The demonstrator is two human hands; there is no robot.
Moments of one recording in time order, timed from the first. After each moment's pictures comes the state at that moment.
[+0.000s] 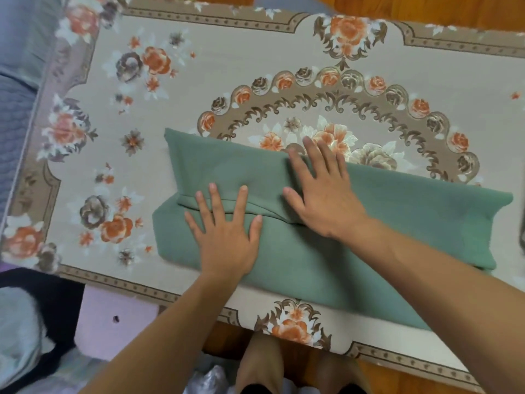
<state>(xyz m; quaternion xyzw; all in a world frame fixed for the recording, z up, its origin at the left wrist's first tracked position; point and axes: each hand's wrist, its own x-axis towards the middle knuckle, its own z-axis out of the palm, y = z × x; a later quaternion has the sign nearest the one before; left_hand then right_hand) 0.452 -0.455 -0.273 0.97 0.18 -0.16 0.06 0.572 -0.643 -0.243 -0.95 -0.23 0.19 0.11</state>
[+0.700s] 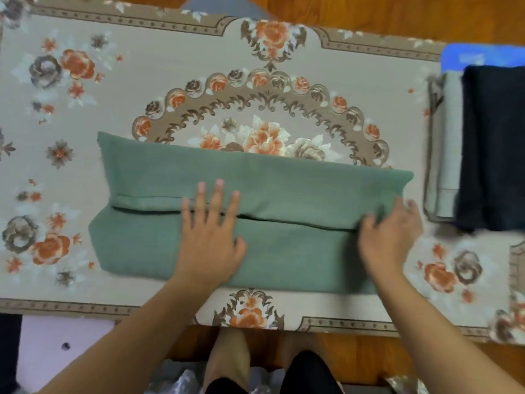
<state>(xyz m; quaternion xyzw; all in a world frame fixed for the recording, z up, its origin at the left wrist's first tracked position) 0.462 -0.503 -0.238 0.99 -0.07 -0.14 0.06 0.487 -0.818 -0.238 -0.93 0.30 0.05 0.18</state>
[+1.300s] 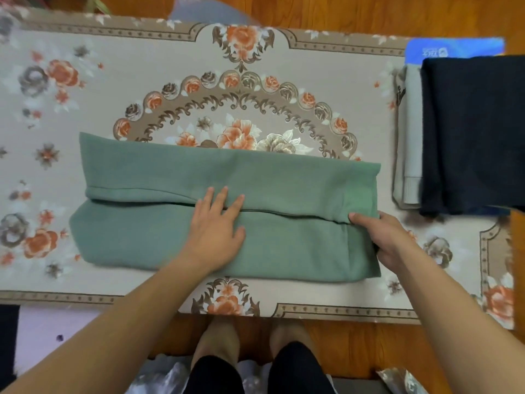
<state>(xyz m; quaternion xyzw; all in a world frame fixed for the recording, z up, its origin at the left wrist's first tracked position) 0.477 -0.567 -0.200 0.94 -0.04 -0.31 0.16 0.485 -0.898 -0.214 -0.65 0.46 0.27 0.54</state>
